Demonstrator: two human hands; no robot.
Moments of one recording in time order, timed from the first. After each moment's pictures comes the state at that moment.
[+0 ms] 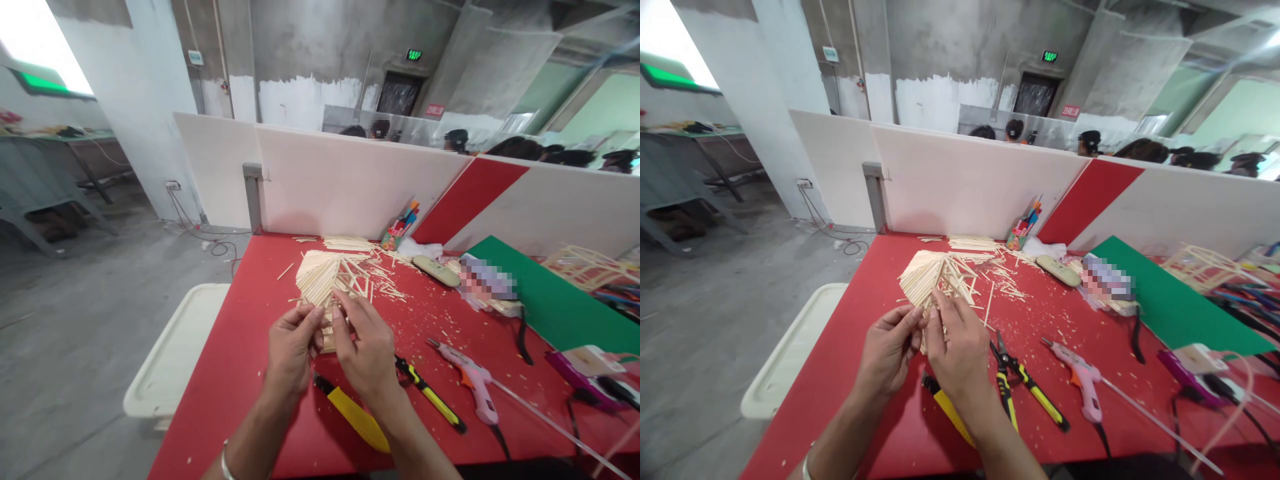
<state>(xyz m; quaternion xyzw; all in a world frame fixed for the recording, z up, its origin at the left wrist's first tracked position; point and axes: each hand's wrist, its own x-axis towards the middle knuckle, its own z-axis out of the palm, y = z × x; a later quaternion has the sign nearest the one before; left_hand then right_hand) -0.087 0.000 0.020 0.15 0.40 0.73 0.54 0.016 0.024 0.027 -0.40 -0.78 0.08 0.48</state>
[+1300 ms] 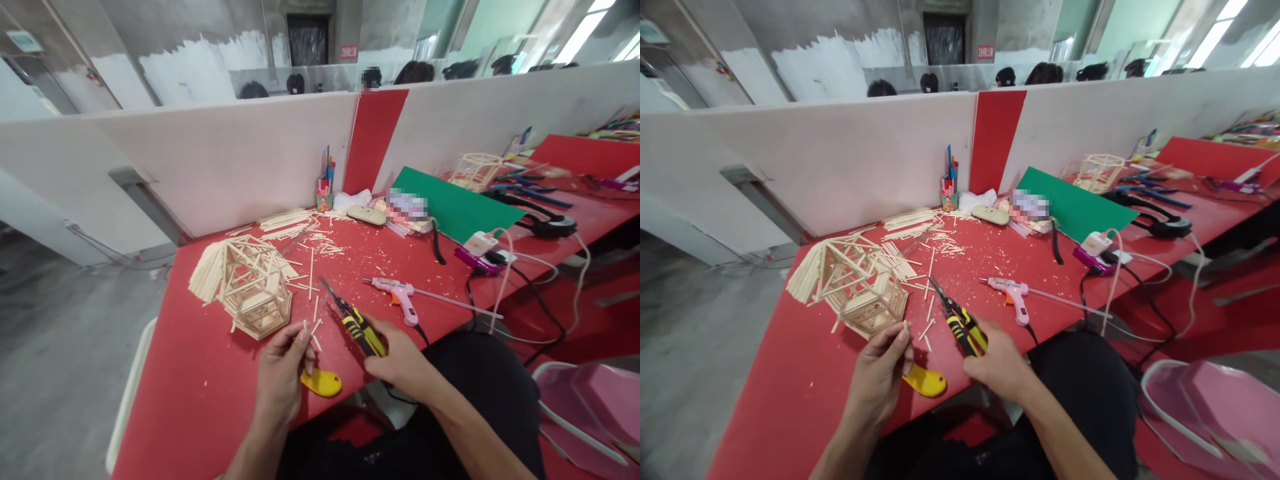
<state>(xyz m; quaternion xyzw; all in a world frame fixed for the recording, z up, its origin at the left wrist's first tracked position) 0.002 -0.019 -0.020 0.25 0.48 0.61 0.58 0.186 -0.016 -0.032 -0.59 -0.61 0.44 0.29</state>
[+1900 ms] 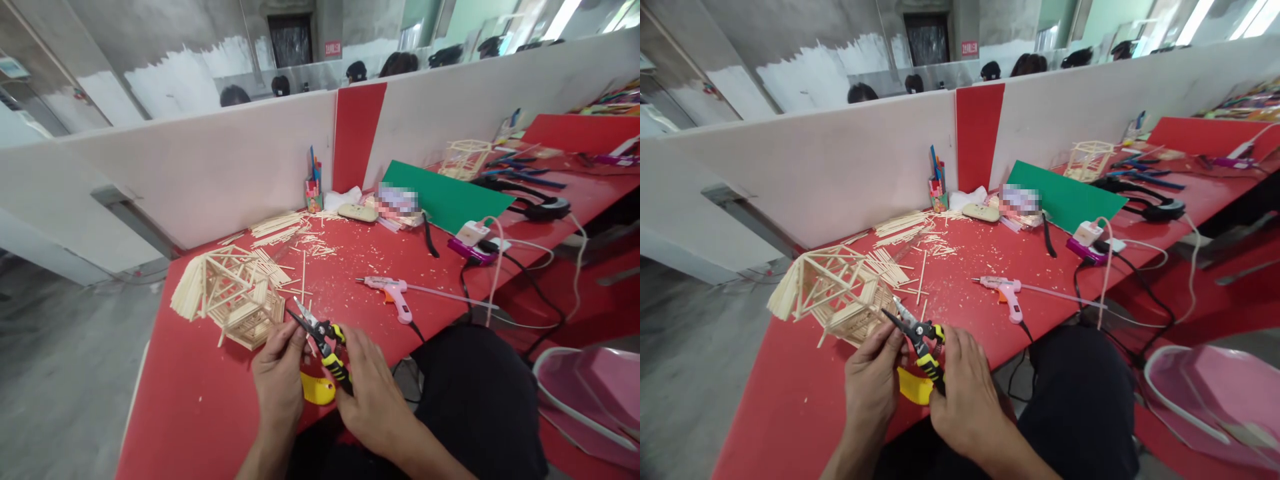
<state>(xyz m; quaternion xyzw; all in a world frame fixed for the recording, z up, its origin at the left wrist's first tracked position) 0.021 -0.009 -0.014 0.34 0.52 0.65 0.44 0.146 -0.054 -0.056 -0.59 -0.72 0.17 0.32</state>
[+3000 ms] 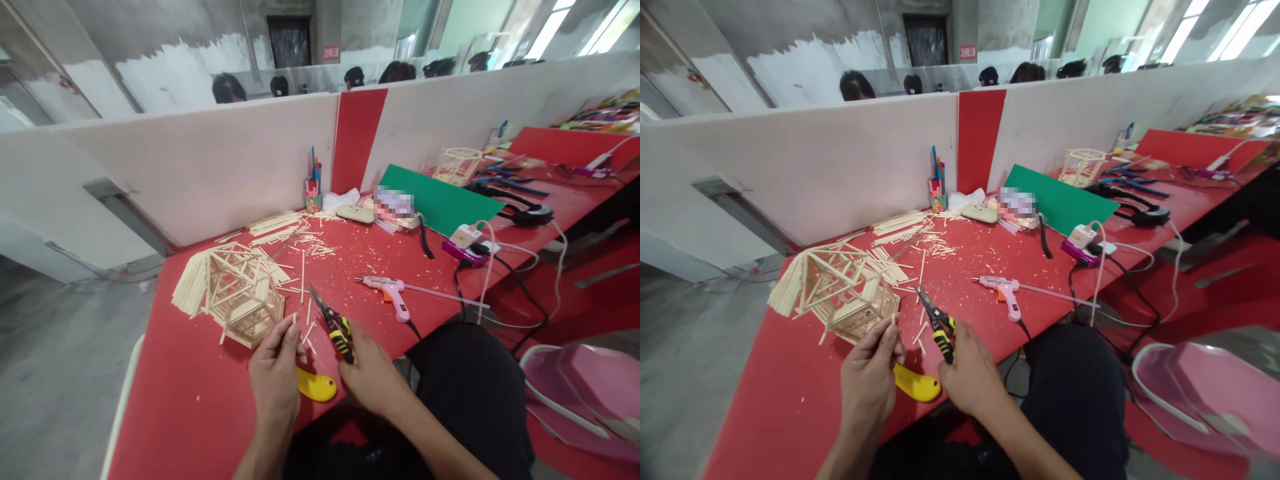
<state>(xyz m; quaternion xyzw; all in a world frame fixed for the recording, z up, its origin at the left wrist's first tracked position) 0.009 -0.013 -0.012 0.34 0.56 0.62 0.44 0.148 -0.028 -0.030 -0.64 -0.63 0.33 0.29</state>
